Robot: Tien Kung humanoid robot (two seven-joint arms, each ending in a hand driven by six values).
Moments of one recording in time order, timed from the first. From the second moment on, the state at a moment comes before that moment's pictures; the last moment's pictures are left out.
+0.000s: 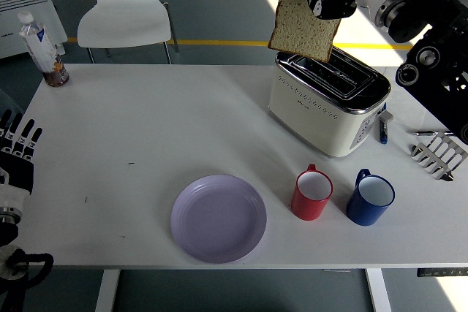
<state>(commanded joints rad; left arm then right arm) -0.04 0.01 -1.75 -1.22 0.69 -0.06 -0.24 1.11 -0.36 0.63 1.26 -1.46 -0.05 -0.32</state>
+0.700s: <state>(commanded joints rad) -0.04 0.01 -1.76 -1.21 0.69 -0.06 -0.23 1.00 -0.29 0.28 1.33 -1.19 -0.01 -0.29</state>
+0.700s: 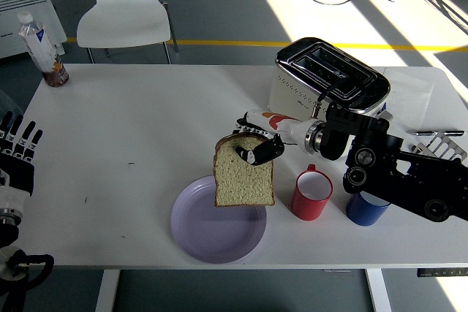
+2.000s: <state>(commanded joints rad) -0.04 0.01 -1.75 -1.19 0.70 -0.07 -0.24 0.90 -0.17 0.22 1.15 -1.10 -0.03 -0.07</state>
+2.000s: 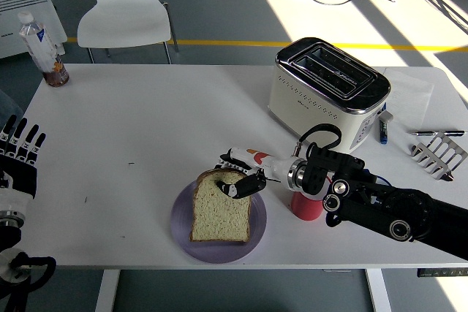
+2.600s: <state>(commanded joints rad) -0.05 0.00 -1.75 -1.19 0.69 -0.07 -0.25 0.89 -0.15 0.23 1.07 -1.17 -0.03 0.05</state>
